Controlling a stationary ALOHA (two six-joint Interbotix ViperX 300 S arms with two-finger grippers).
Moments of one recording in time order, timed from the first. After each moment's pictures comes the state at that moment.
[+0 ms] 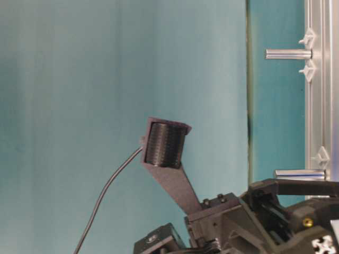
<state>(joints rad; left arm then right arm) -0.13 0.13 0.54 0.02 0.26 -0.13 -0.01 -1.09 1.21 0.04 0.34 0.09</state>
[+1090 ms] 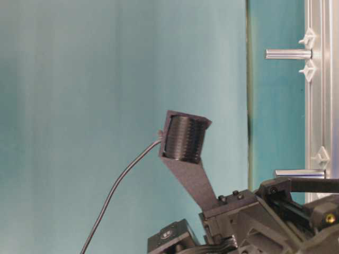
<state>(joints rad) -0.14 0.17 0.53 0.02 0.27 -0.13 -0.01 -1.10 1.22 0.04 0.34 0.13</state>
